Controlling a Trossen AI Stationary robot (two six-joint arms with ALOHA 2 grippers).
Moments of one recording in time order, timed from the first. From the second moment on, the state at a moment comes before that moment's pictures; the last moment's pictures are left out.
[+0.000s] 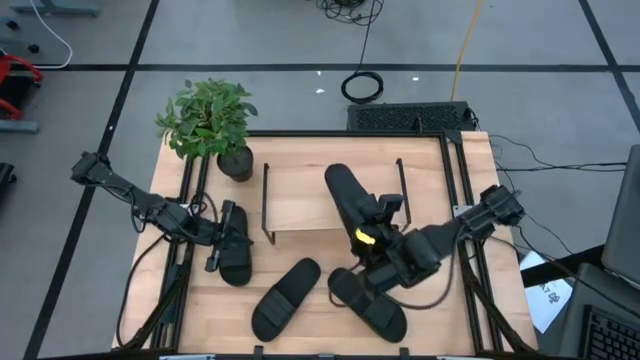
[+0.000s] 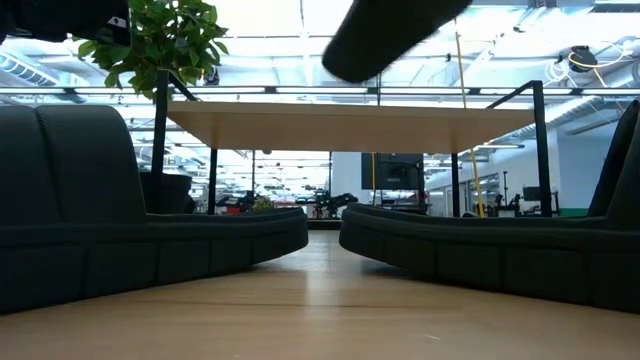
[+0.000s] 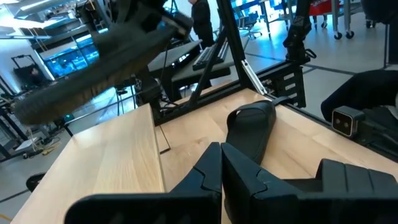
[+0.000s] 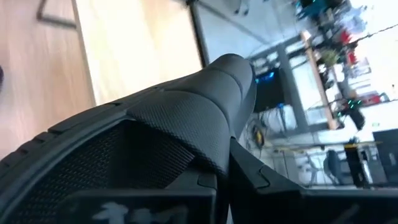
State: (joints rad) left arm -0.50 0.52 0.25 0.21 -0.24 0.29; right arm 0.50 1.84 1.92 -1.59 1.04 0.44
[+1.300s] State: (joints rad) left arm -0.50 0.52 0.25 0.21 -0.24 0.31; right arm 0.37 1.68 1.43 -1.52 0.96 0.66
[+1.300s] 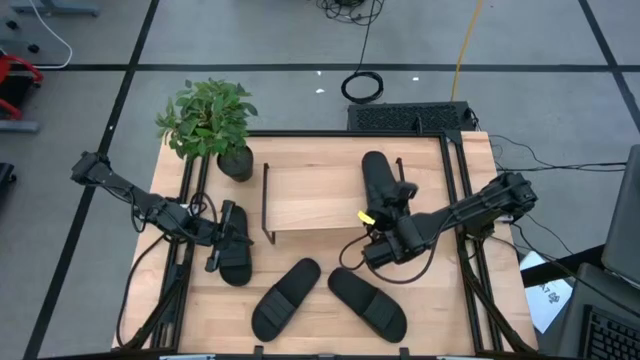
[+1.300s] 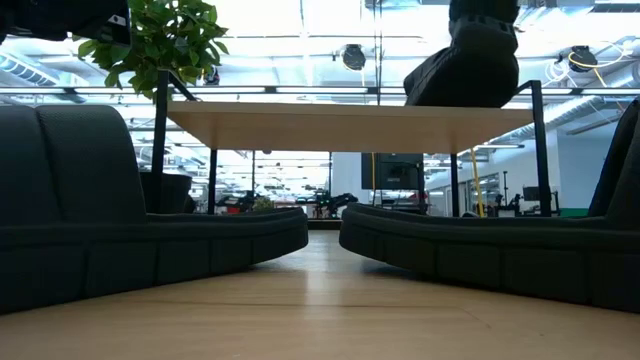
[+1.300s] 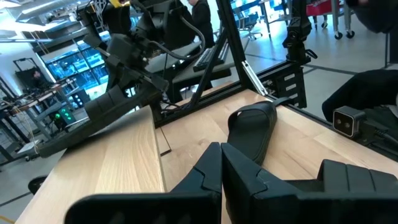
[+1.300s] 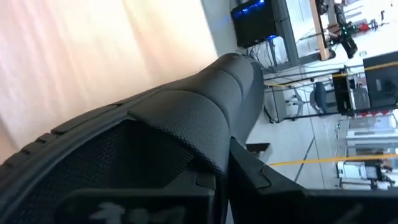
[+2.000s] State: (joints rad) left arm -0.50 0.52 0.25 0.21 -0.24 0.31; right arm 0.37 1.68 1.34 -1.29 0.86 0.60
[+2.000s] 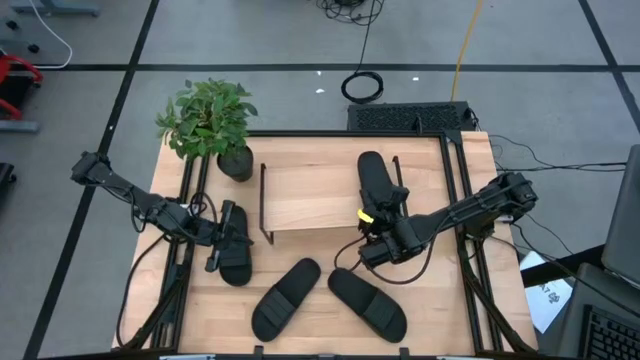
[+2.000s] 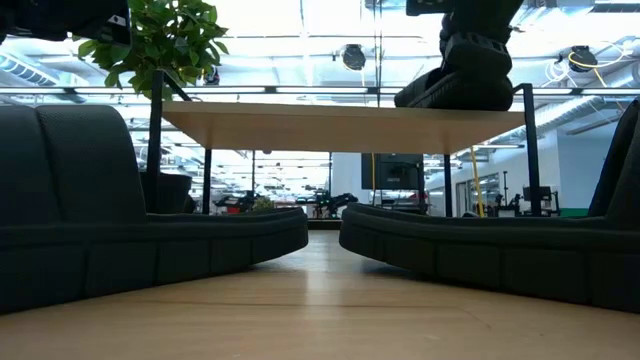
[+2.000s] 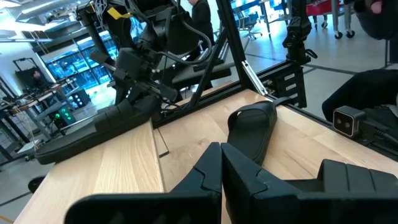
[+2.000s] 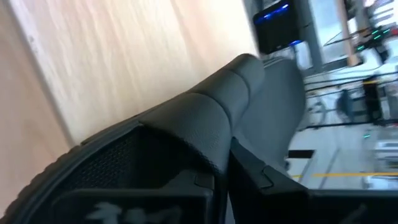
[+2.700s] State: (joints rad) left arm -0.50 0.52 0.25 0.21 -0.24 0.31; right arm 0.37 1.68 1.34 -1.27 0.81 0.60
